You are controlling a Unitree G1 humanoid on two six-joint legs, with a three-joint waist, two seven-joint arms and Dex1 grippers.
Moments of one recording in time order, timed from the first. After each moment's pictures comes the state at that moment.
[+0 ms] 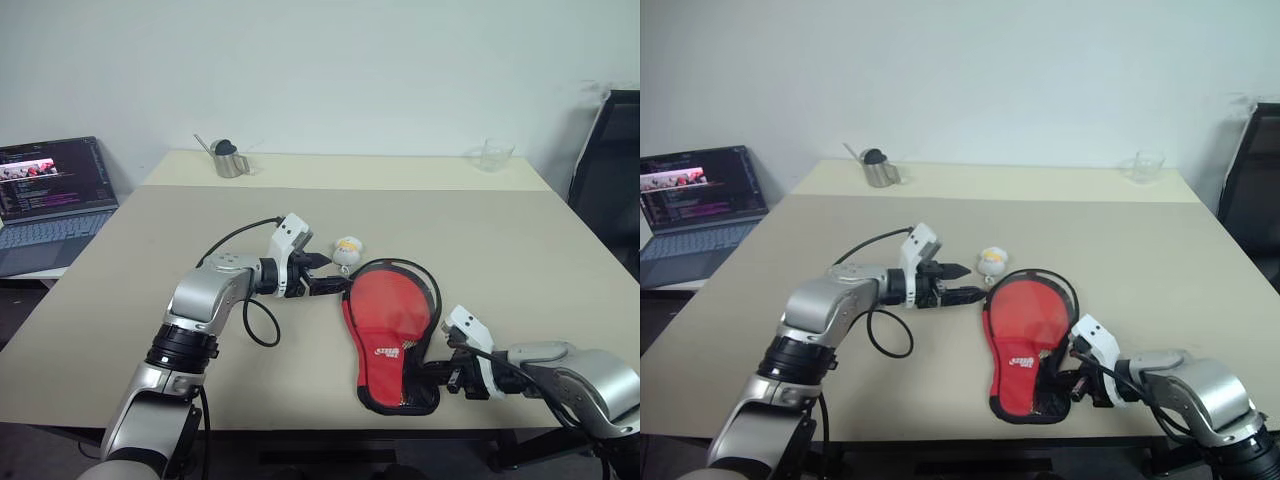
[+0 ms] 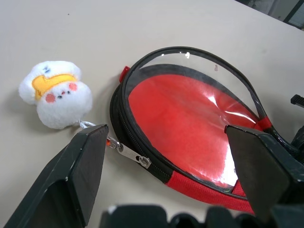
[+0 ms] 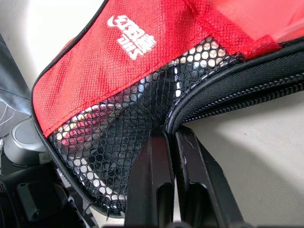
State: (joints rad) left arm -0.76 0.49 -0.12 0.13 -0.35 0.80 -0.93; right arm -0.23 -0.73 0.12 -0.42 0.57 1.18 0.76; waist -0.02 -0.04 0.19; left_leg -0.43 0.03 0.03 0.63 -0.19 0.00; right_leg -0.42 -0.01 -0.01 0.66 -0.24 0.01
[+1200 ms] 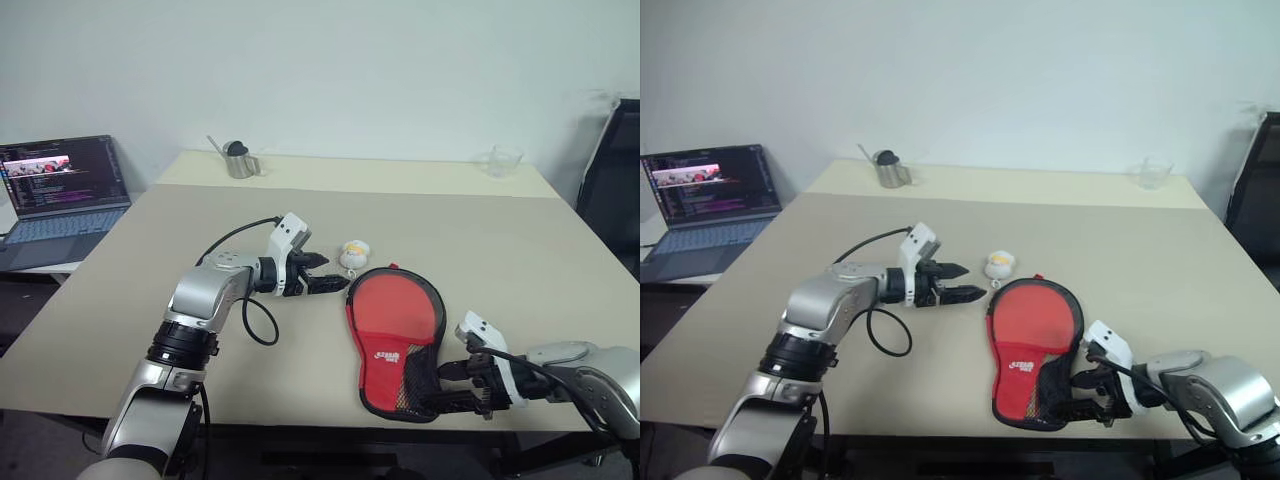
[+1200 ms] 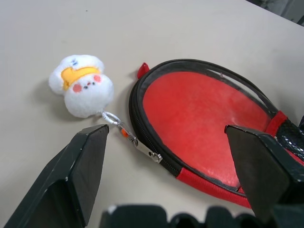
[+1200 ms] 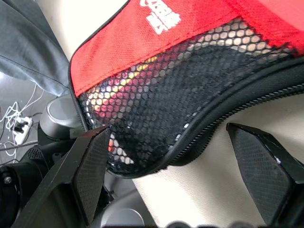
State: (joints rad) left arm -0.78 0.49 -0.12 0.17 -0.33 0.80 -0.93; right arm -0.23 -0.86 0.10 -0.40 0.67 1.17 0.86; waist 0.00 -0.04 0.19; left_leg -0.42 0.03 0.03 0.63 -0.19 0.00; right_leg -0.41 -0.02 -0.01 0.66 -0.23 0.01
